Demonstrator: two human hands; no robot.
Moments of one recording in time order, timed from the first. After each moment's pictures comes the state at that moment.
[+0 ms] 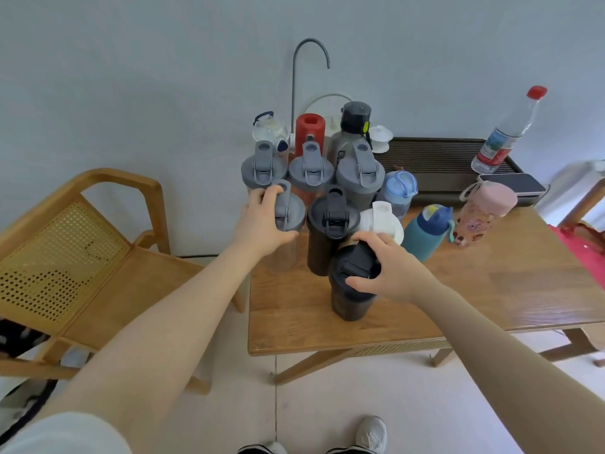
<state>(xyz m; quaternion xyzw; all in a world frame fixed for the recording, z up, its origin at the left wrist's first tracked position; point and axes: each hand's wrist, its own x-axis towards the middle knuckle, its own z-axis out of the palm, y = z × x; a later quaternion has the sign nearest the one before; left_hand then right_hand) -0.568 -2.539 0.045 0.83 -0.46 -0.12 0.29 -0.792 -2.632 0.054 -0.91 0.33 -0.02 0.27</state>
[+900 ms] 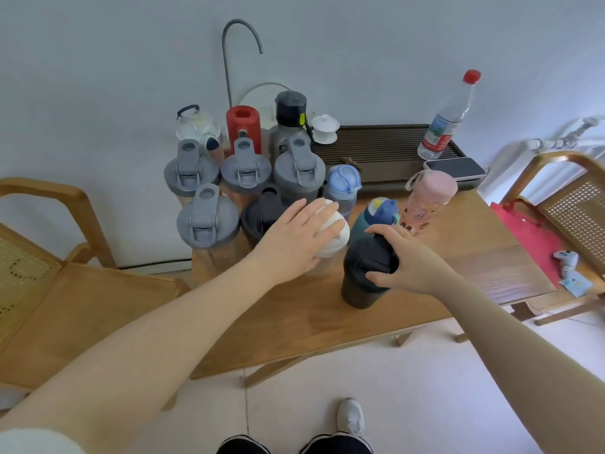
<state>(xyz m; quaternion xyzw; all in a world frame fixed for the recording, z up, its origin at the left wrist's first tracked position) -0.665 -2.610 0.047 0.61 -0.77 0.16 0.02 -0.873 -2.705 0.059 -0.90 0.37 -0.01 0.23</state>
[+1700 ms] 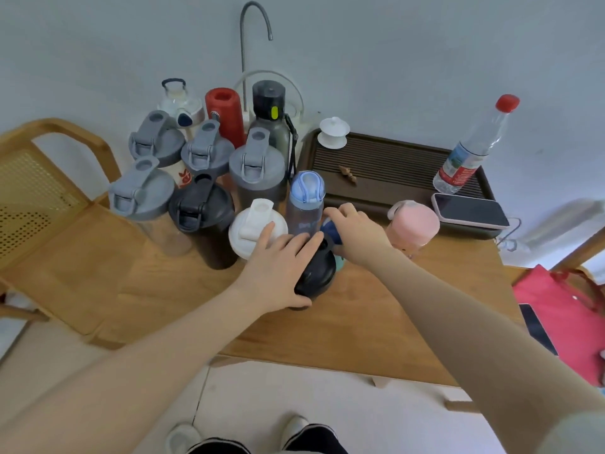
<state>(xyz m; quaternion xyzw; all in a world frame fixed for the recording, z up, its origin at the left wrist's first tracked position) -0.784 -2.677 0.032 0.80 -0.59 -0.03 0.01 -0.845 -2.847 0.028 -0.97 0.24 0.08 0.07</state>
